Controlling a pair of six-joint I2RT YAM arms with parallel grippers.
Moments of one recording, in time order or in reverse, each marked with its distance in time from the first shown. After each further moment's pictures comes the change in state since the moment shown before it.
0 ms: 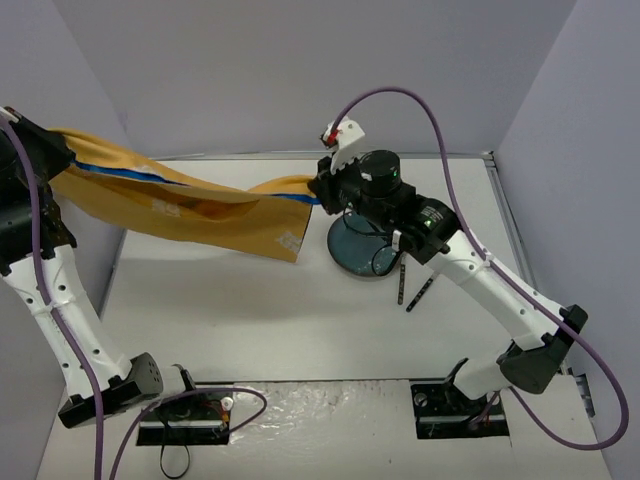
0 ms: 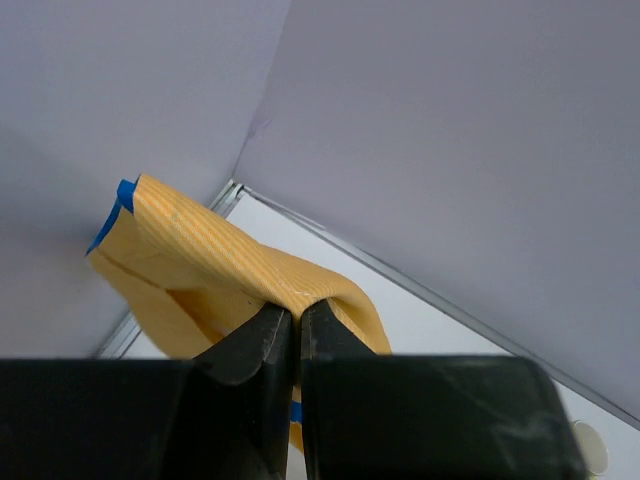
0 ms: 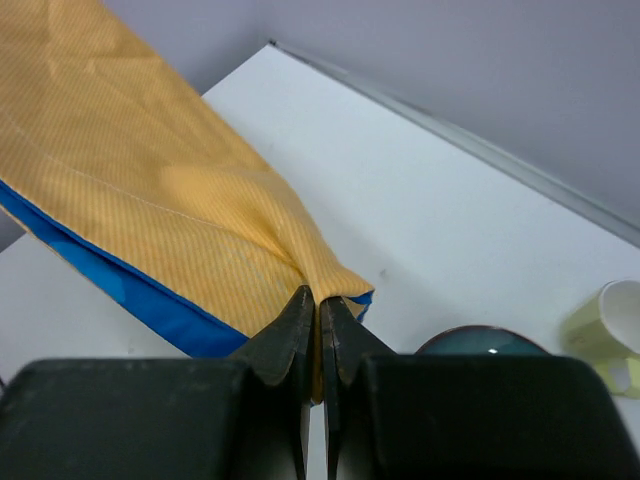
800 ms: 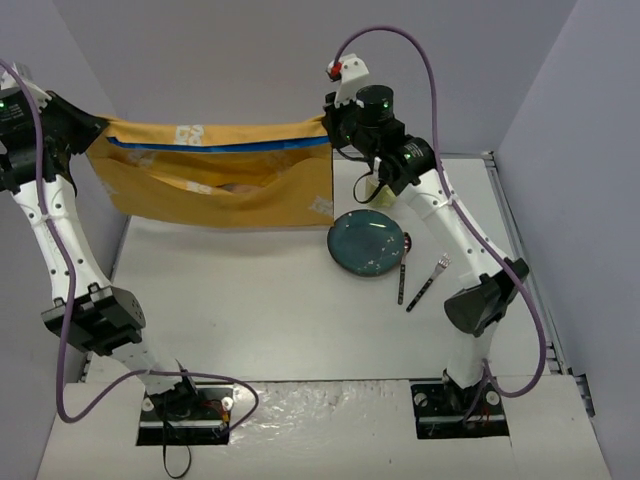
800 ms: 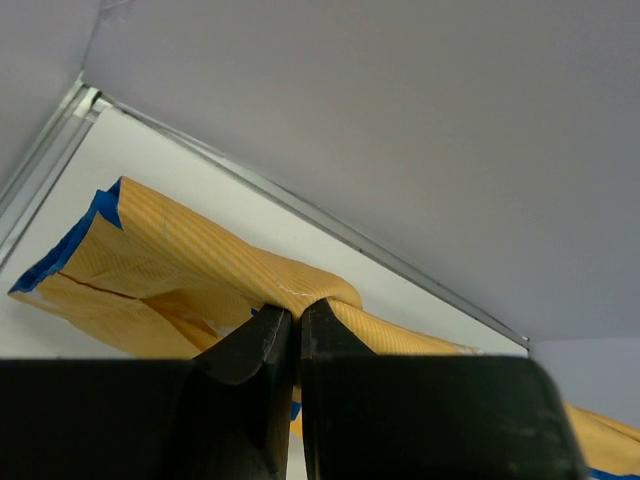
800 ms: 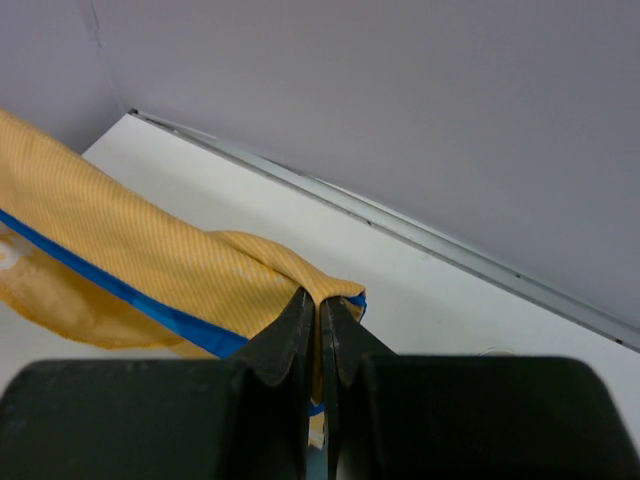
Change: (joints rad) left arm 0.000 0.415 0.136 0.107 0.321 -0.185; right arm -0.236 0.437 0.555 -0.069 -0.008 -0.086
